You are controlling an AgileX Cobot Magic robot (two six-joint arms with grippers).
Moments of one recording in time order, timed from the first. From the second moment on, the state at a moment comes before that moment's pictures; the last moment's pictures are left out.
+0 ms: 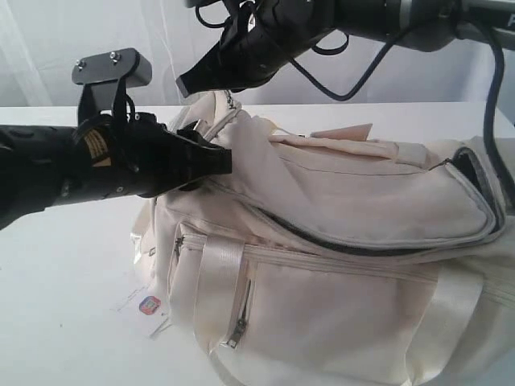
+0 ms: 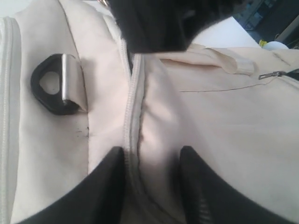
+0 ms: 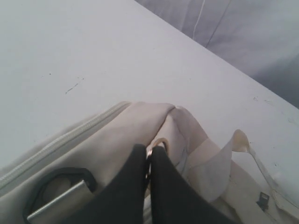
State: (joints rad) left arm -0.72 1.37 -0.81 0.06 -0.03 -0.47; right arm 0.75 1.90 -1.70 0.01 0.55 -0.11
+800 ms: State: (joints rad) left arm -0.75 1.39 -0.82 0.07 -0.01 -0.50; right arm 0.67 2.01 -1.70 -0.11 0.30 -0.22
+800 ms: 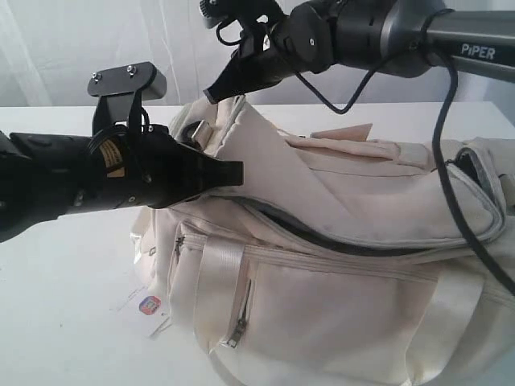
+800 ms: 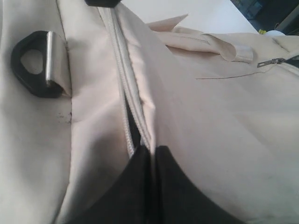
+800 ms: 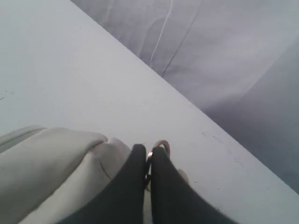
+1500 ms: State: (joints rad) left arm -0.76 1.39 -0.82 0.09 0.02 -0.50; right arm 0.62 2.06 -1.70 -0.11 0.24 -0.32
